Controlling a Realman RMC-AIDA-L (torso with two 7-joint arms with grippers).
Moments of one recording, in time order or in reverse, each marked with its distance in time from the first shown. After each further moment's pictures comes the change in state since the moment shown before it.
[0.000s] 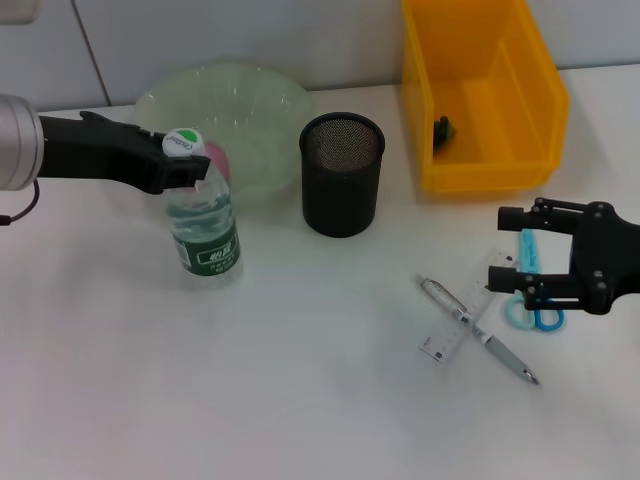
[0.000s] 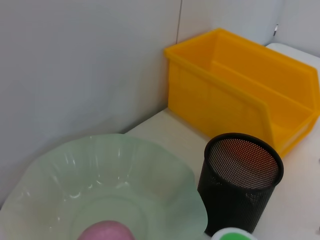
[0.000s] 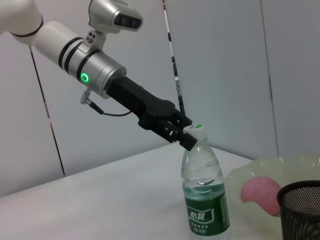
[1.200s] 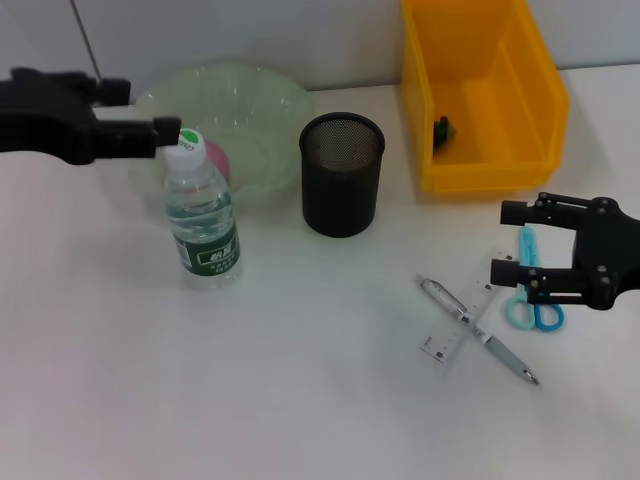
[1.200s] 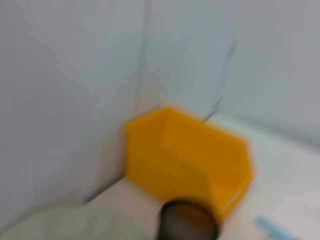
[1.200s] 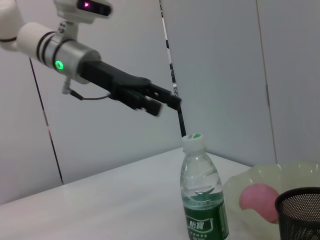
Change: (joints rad) left arm 0.037 0.005 -0.328 0.023 -0.319 0.254 0.269; right arm -0.003 0.000 0.009 0.003 0.015 -0.006 0.005
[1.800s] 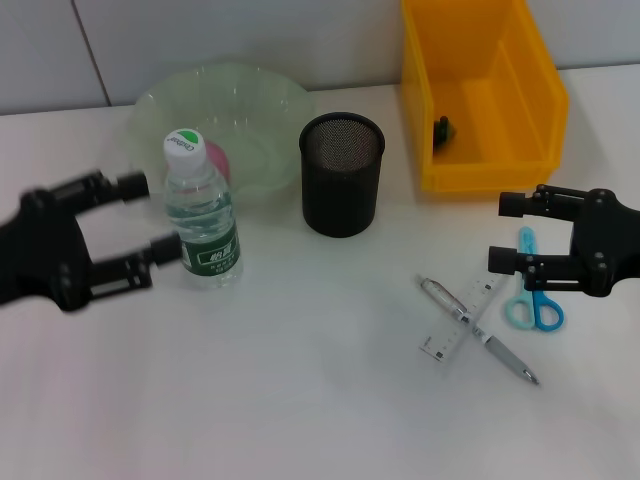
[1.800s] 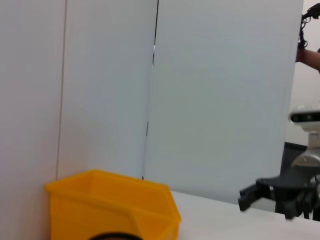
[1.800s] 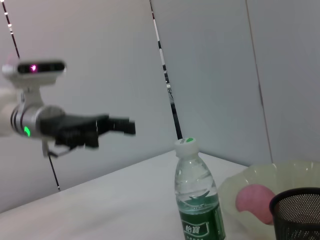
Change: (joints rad) left arm 0.098 -0.005 -0.135 -0.587 -0.333 0.162 0.780; right arm 0.016 -0.002 0.004 -0.003 0.000 0.012 0.055
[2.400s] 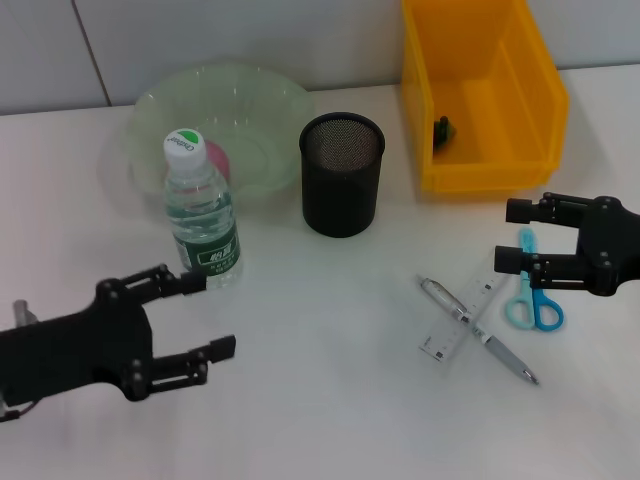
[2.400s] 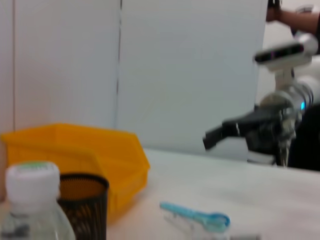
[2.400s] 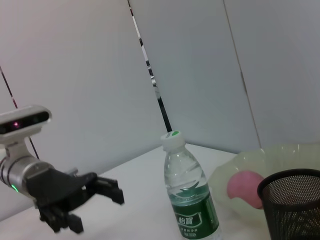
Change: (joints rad) left arm -0.004 0.002 0.109 -0.275 0.044 -0.072 0.302; right arm -0.010 -0.005 0.000 -0.001 -0.008 0.017 0.084
